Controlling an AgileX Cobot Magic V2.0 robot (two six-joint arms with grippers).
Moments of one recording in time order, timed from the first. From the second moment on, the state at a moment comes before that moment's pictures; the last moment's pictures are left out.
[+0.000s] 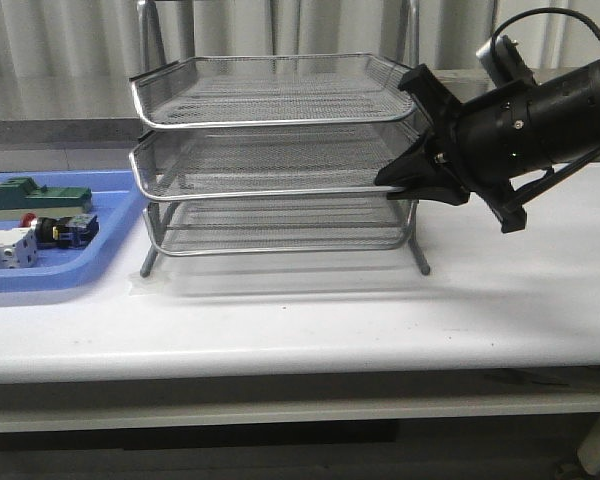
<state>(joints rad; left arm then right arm) -0.01 0.00 0.00 0.12 0.04 -0.09 0.15 1.89 -1.00 1.82 0.61 -1.18</state>
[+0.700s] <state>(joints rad) -0.01 0.00 0.00 0.12 0.04 -0.09 0.15 1.73 -0.68 1.84 0.70 -1.29</state>
